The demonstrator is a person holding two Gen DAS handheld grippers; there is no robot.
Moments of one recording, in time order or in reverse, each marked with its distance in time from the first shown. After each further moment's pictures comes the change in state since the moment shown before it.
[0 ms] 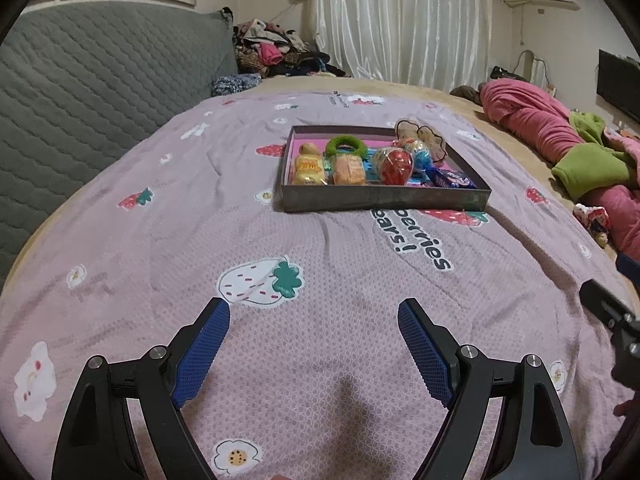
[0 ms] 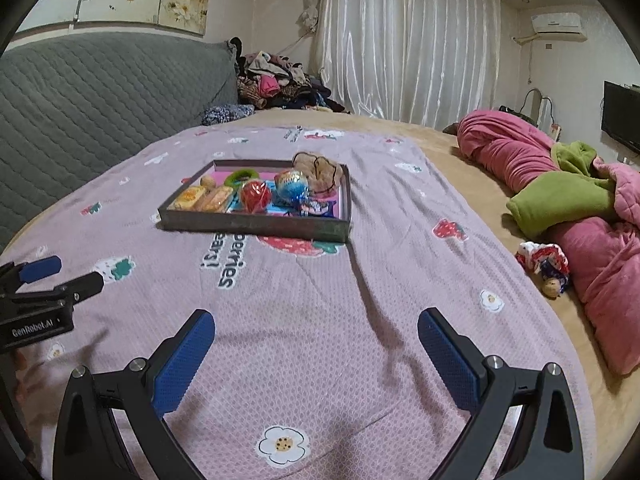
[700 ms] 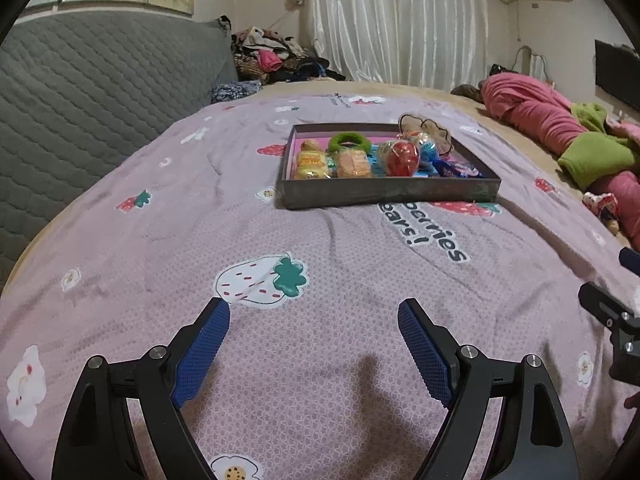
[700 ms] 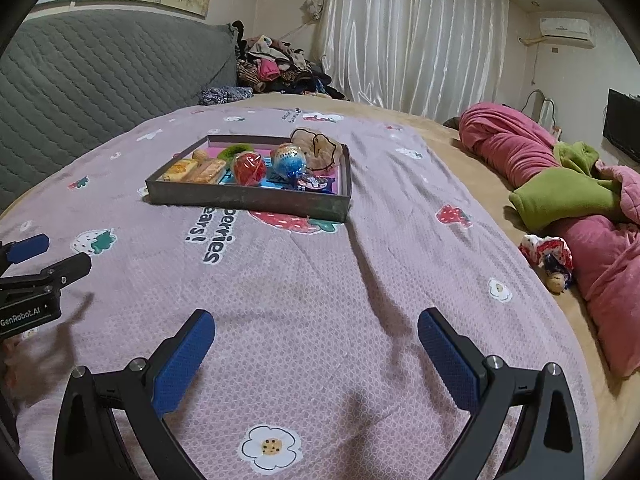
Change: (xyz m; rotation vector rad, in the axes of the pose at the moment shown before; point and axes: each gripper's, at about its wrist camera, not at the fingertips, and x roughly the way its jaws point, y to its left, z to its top) left arm 0.019 -0.005 -0.013 0.038 -0.032 0.036; right arm 0.024 0.004 -0.014 -0.036 0.040 -0.032
